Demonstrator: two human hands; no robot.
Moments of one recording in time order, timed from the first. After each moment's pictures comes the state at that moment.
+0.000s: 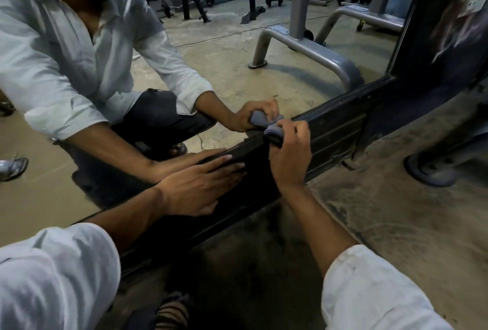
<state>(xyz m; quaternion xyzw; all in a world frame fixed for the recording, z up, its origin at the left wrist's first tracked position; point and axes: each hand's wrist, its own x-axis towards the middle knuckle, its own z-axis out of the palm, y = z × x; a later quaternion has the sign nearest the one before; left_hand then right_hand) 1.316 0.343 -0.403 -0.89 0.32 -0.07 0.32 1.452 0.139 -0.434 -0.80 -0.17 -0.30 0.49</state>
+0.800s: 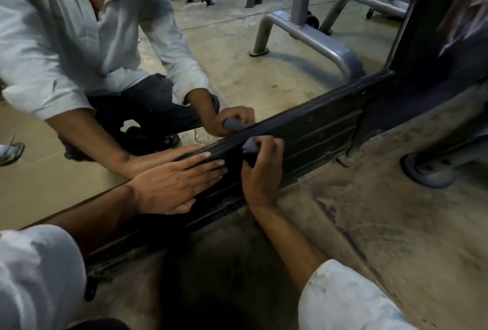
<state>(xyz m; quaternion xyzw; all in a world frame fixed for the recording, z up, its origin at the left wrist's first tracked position) 1.321 0.351 -0.414 -0.89 0.31 -0.05 0.34 1.428 0.146 -0.471 -0.78 -0.19 -0.22 0.56</state>
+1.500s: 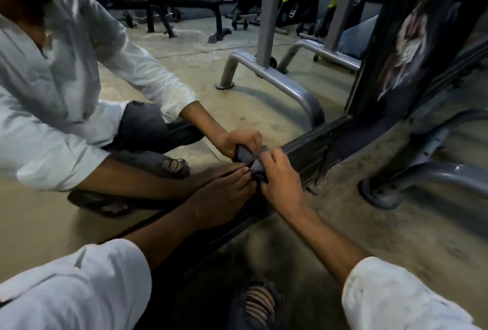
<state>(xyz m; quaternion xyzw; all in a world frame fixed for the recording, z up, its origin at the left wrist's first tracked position) 1.424 0.278 -0.411 -0.86 0.33 -0.13 0.36 1.502 0.097 -0.419 -0.89 -0.31 -0.20 0.26</state>
